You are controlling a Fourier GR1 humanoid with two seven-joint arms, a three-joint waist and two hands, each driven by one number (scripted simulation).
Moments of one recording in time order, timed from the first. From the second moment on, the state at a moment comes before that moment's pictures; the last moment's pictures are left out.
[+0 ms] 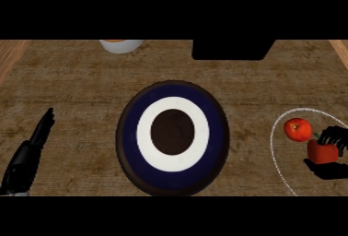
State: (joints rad) left arm 0.09 0.29 0.11 -1.52 -0.18 0.00 -0.13; right arm 0.03 -0.49 -0.14 -1.40 0.57 -0.03 0.00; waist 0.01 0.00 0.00
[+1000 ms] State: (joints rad) left arm 0.10 0.28 0.13 -1.52 -0.20 0.00 -0.12; right arm 0.10 -0.43 -0.13 -2.15 0.38 0.03 0.00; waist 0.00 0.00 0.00
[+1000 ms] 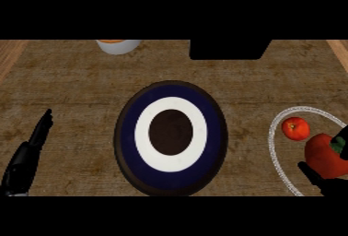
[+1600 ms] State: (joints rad) left arm 0.08 0.27 0.12 -1.51 -0.22 -0.01 -0.13; right arm -0.30 -0.23 0.22 -2.15 0.58 0.09 0.48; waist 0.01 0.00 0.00
